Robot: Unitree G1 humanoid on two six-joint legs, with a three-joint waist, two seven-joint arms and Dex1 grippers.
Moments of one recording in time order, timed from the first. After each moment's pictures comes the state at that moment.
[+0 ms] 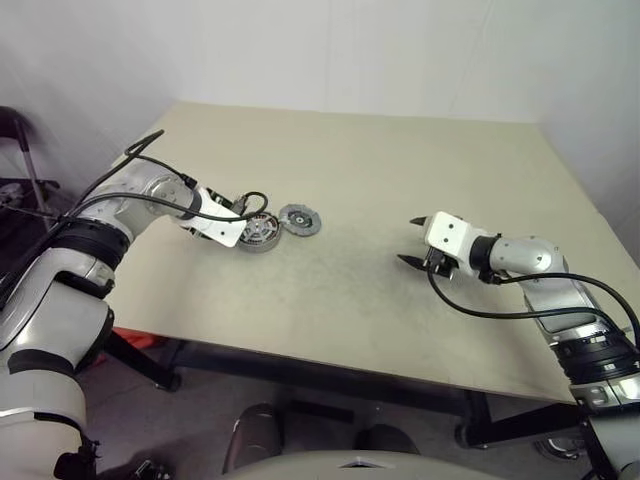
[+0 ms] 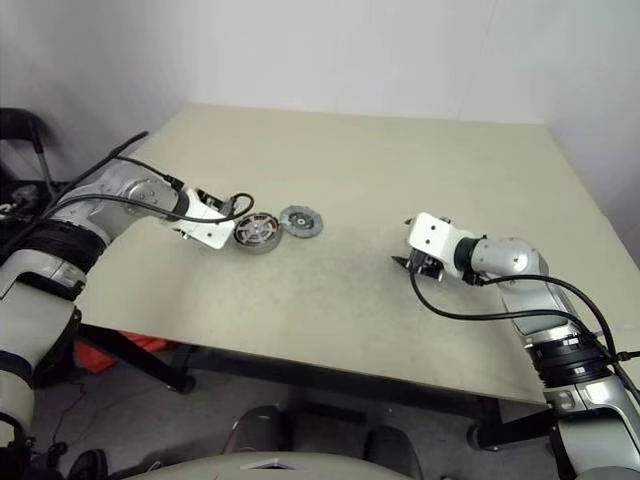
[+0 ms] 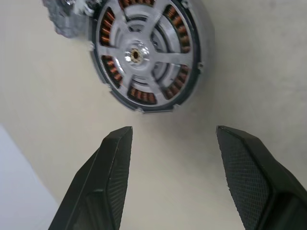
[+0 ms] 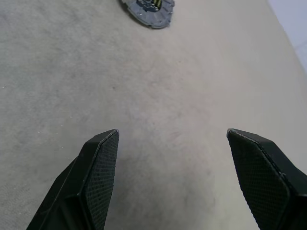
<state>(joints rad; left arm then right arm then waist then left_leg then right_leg) -1.03 0.75 -0.56 0.78 0.59 -0.57 -1.02 -0.37 -0.77 0.15 0.02 -0.05 0.13 0.86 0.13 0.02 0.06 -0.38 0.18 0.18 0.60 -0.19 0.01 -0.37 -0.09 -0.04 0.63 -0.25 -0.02</state>
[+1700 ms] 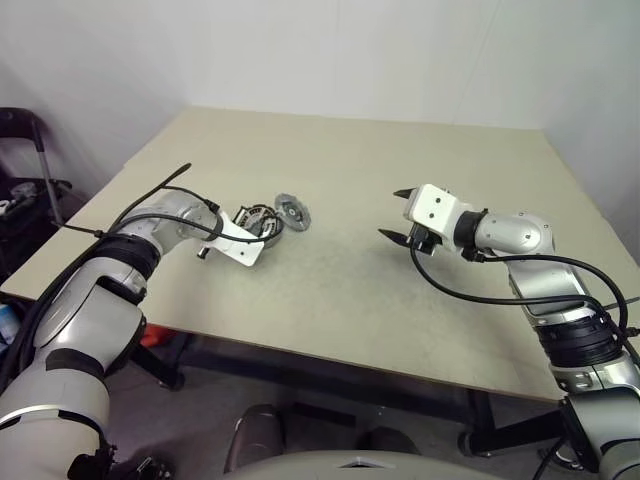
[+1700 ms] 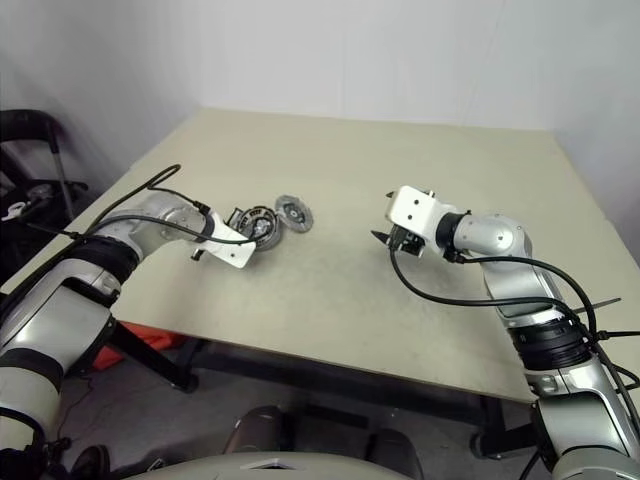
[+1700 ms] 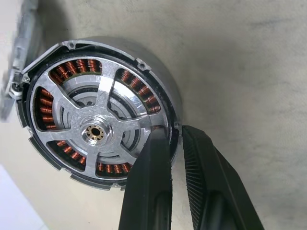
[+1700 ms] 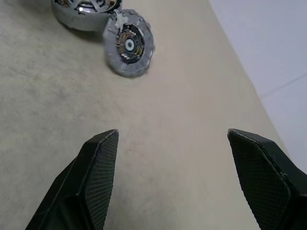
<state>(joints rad) -1.00 0.62 -0.60 0.93 0.69 -0.59 -0.86 -0.48 -0.70 0.15 -0.10 -0.06 0.24 0.84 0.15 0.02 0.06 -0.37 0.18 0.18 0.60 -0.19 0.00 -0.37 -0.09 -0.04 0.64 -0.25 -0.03</state>
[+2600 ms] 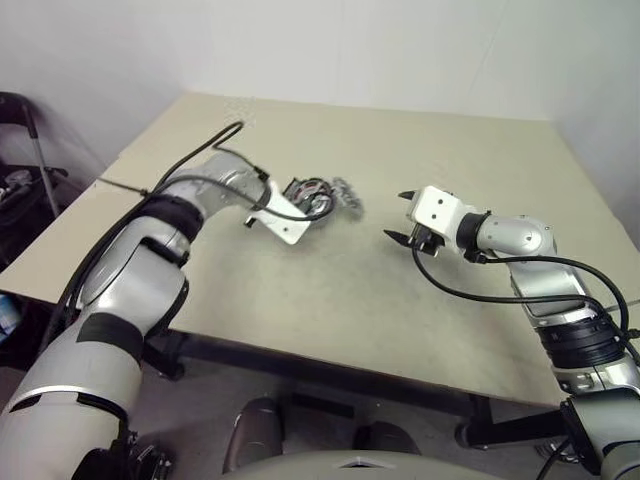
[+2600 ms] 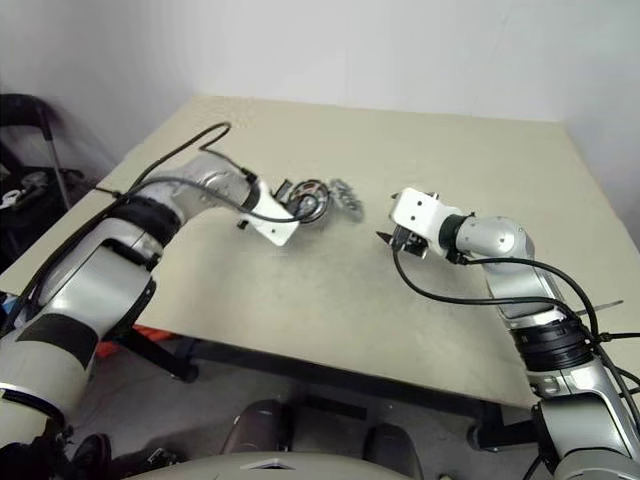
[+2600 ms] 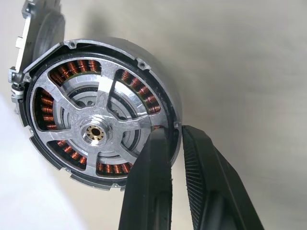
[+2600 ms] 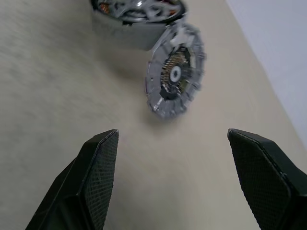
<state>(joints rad) -1.29 0.42 -0.61 1.04 0.68 -0.76 -0.88 -0.47 -0.73 0.14 -0.07 -0.08 0.24 0.82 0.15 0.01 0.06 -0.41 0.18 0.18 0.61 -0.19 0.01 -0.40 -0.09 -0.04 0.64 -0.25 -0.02</state>
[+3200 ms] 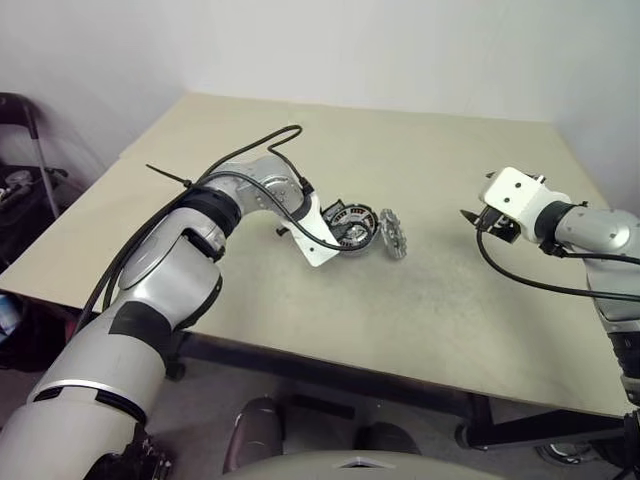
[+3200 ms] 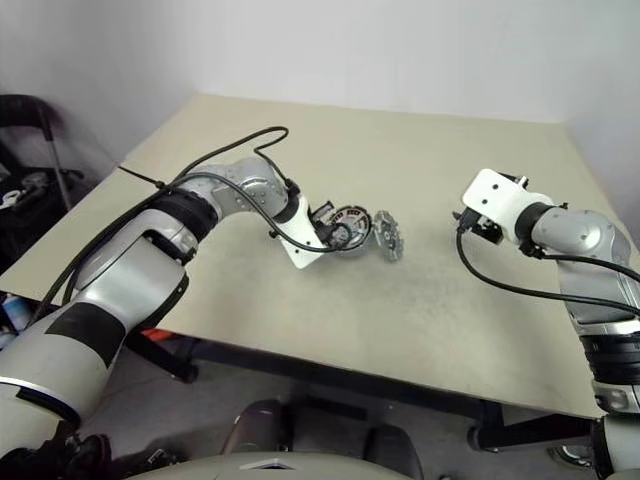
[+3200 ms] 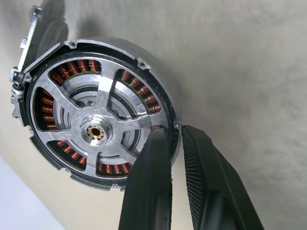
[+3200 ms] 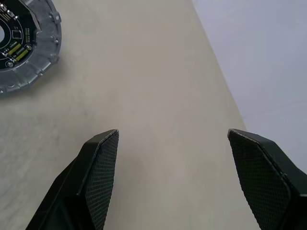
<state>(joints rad) -1.32 0.28 -0.70 1.10 0.69 -0.95 -0.92 -0.33 -0.93 -0.06 -0.12 -0.13 0.32 0.74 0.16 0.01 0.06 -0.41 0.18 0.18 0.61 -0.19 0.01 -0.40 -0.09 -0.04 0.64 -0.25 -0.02</state>
